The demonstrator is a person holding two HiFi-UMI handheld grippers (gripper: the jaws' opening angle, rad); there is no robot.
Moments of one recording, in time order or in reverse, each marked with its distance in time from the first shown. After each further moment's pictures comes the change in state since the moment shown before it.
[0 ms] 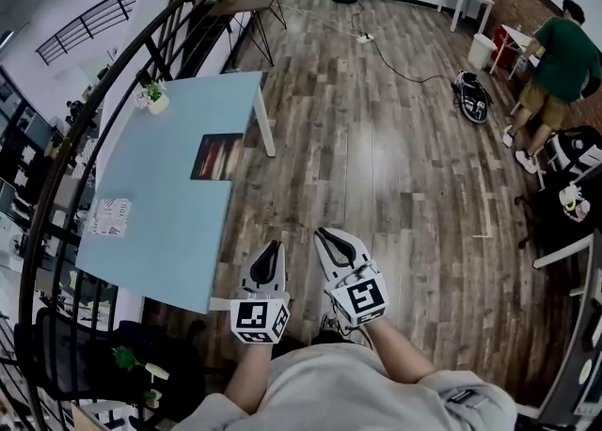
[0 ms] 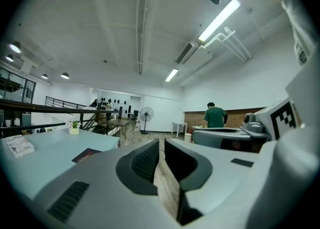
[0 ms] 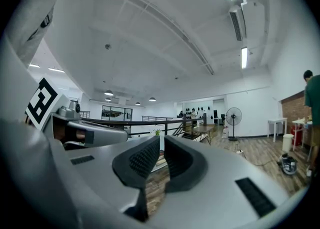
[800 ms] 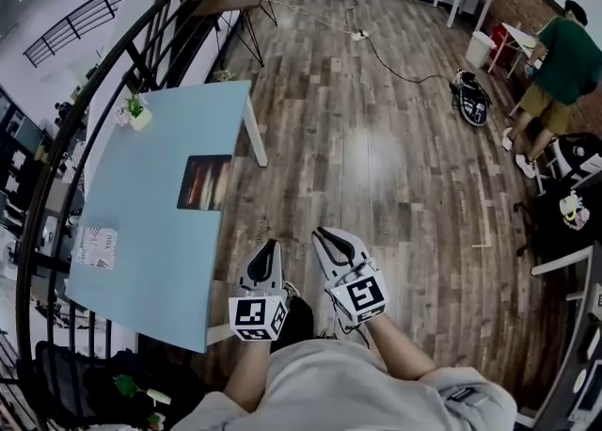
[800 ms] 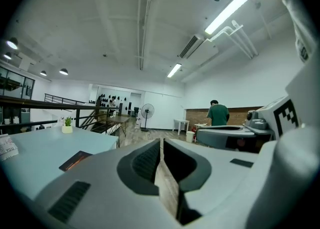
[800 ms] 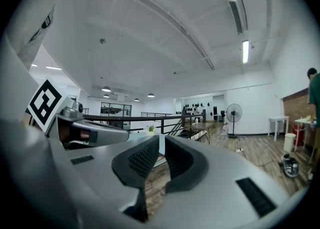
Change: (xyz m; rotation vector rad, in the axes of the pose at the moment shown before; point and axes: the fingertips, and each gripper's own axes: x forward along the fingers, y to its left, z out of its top) left arm 0.133 0.060 -0.003 -0.007 0.039 0.000; right arm 0.110 -0.081 -0.022 -0.004 0.036 0.018
